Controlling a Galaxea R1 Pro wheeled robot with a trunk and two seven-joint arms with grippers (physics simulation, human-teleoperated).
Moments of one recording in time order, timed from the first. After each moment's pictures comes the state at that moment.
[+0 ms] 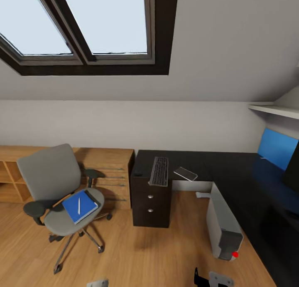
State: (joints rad) left arm -0.39 -0.02 -0.72 -0.15 0.84 -0.06 0.29; right arm -0.31 0.10 -0.33 -0.22 0.22 -0.55 -0.21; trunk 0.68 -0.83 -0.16
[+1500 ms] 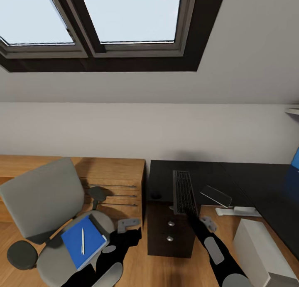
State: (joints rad) left arm -0.37 0.15 -0.86 -1.37 0.91 0.28 0.81; right arm -0.51 0.10 -0.34 -0.59 -0.63 0.10 0.20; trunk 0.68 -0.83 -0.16
